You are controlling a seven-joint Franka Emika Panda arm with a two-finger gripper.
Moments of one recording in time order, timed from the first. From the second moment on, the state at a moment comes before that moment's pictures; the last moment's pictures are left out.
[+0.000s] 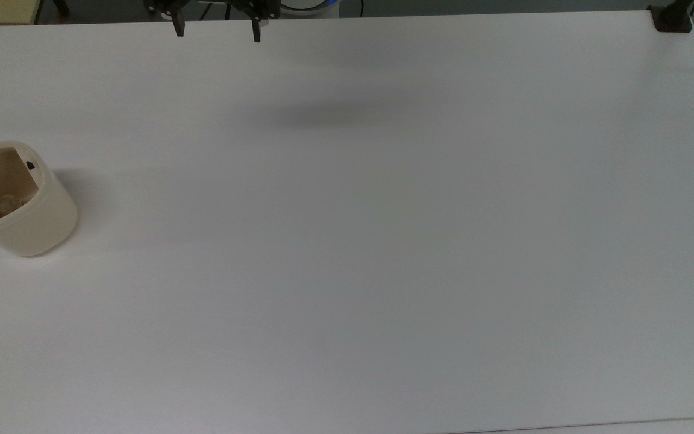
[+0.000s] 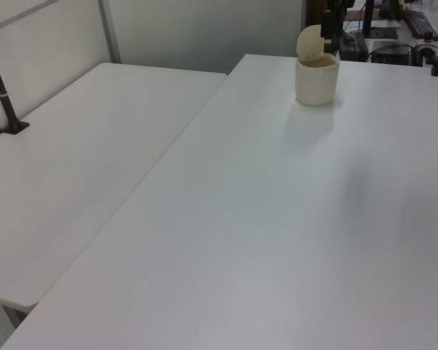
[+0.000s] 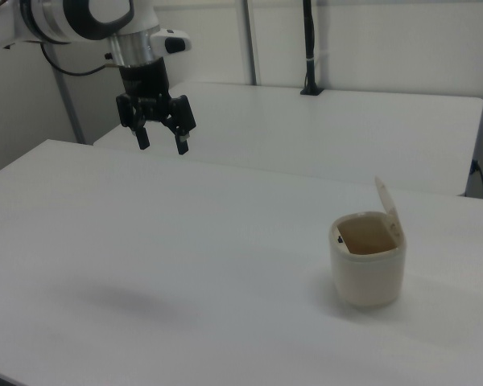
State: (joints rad) arm -0.04 0.09 0.00 -1.48 -0.07 1.54 -0.05
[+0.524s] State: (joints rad) arm -0.04 0.09 0.00 -1.48 -0.07 1.54 -0.05
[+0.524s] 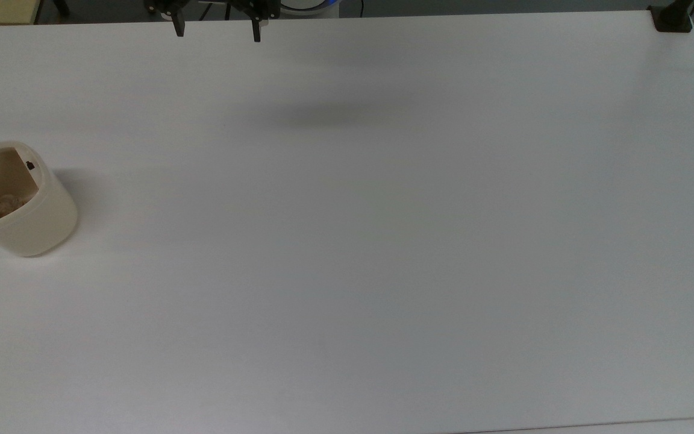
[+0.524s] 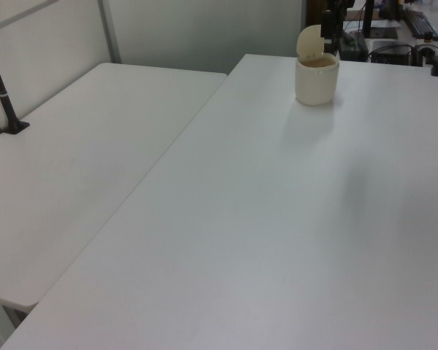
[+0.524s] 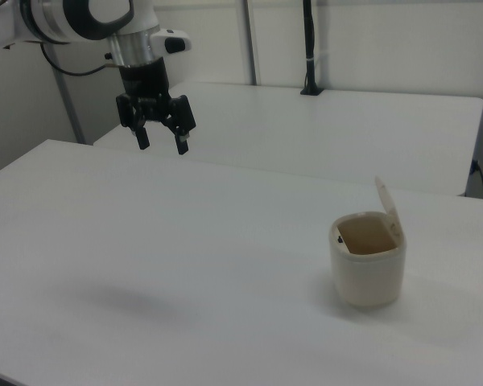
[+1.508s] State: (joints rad) arm -0.04 0.09 0.00 -1.48 -0.07 1.54 -0.11
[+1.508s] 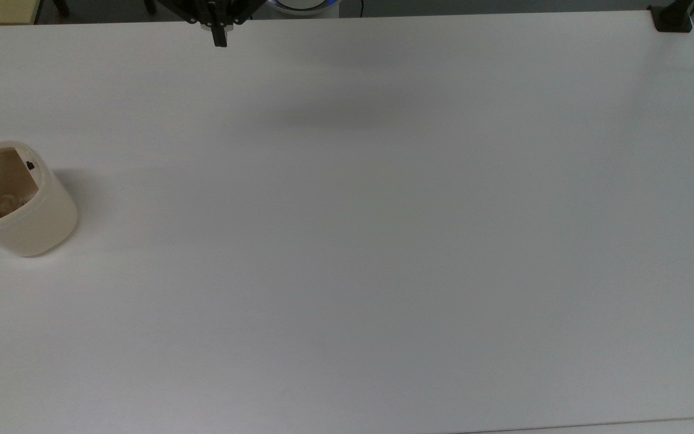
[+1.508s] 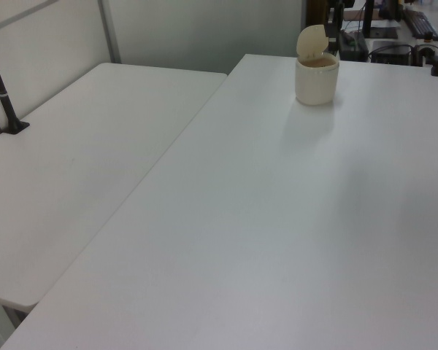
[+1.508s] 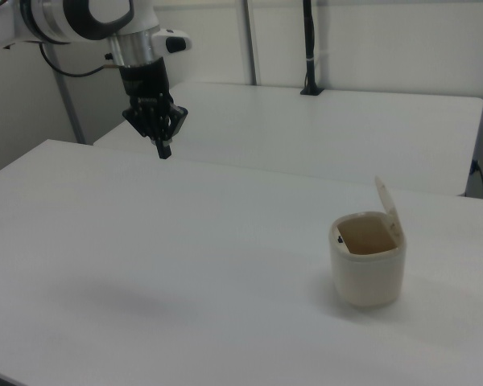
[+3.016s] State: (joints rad) arm -0.29 0.12 -0.01 -1.47 -0.06 2.03 -0.07
